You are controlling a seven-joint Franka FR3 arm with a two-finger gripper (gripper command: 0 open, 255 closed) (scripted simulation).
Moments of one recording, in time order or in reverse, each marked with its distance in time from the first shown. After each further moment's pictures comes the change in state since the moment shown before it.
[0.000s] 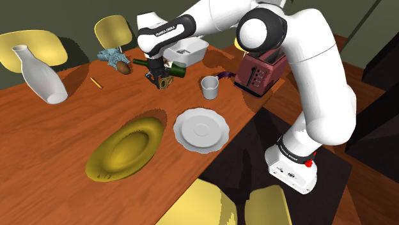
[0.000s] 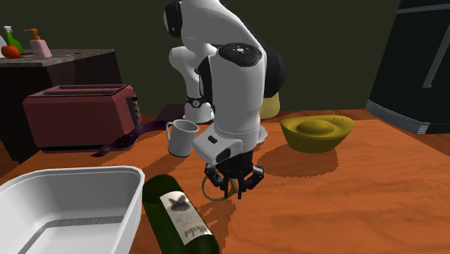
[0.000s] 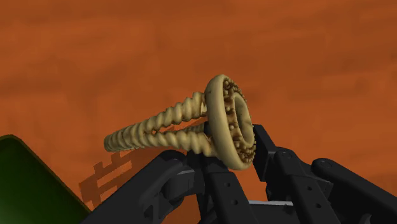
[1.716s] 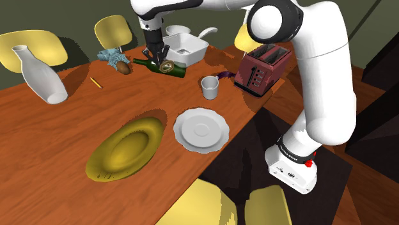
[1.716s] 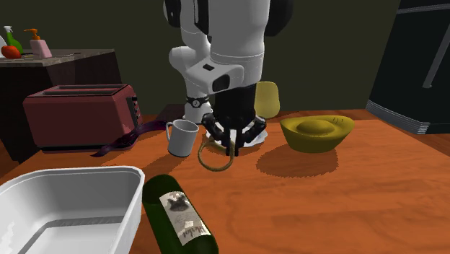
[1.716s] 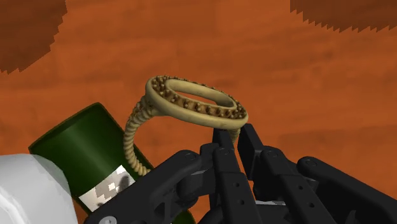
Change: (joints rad) arm -0.002 -0.115 0.005 0.135 0.009 -0.259 -0.002
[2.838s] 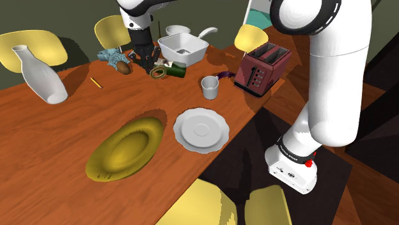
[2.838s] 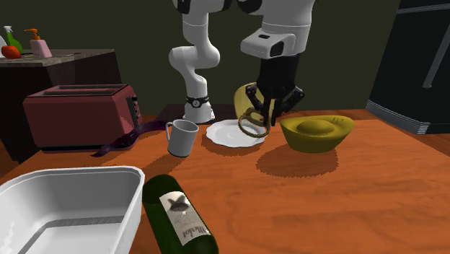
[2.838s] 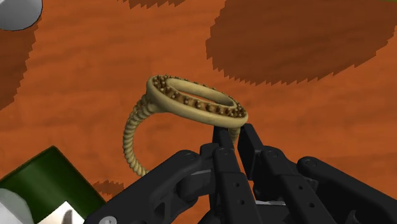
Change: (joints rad) arm 0.107 -0.178 0.049 -0.189 0.018 0.015 0.157
